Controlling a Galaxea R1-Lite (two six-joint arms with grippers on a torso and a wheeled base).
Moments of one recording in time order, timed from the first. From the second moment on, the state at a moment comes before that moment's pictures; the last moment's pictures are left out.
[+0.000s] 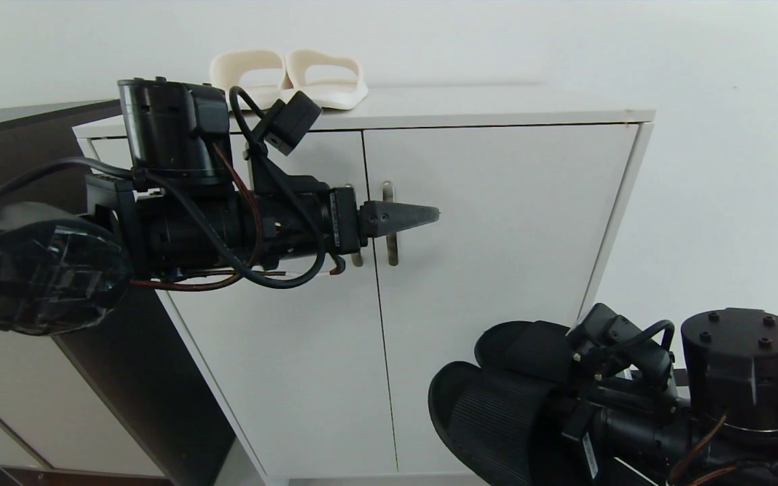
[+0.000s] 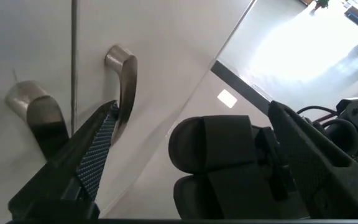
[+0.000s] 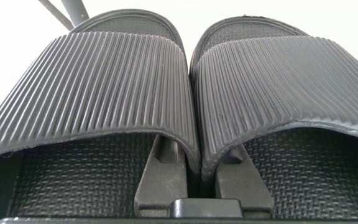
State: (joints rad) left arm -0.47 1.68 -1.16 -0.35 -0.50 -0.23; right arm 0.77 1.54 -0.48 -0.68 -0.01 -0.07
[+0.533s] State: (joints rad) left arm -0.48 1.68 -1.13 -0.36 -0.50 -0.23; right arm 0.78 1.49 -0.41 -0.67 0.25 -0.10
